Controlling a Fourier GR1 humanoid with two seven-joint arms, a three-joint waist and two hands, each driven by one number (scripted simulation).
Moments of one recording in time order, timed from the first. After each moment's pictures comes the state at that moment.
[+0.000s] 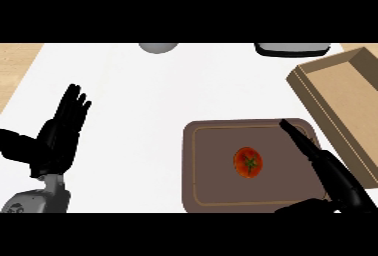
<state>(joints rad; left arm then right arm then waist) -0.11 0.19 0.00 -1.65 0.19 0.18 0.20 0.08 -0.41 0.23 -1.90 0.32 0.13 0.22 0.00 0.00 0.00</state>
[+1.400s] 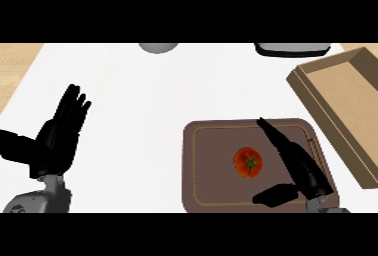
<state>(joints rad) -0.10 0.13 0.06 -1.67 0.13 0.11 0.22 0.01 -0.19 0.19 -1.68 0.58 0.19 0.15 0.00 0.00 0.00</state>
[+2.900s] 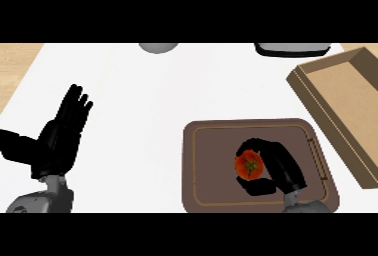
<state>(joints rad) -0.10 0.09 0.08 -1.68 0.10 0.09 0.24 -0.04 -0.10 0.22 -1.48 0.79 0.07 -0.02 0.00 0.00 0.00</state>
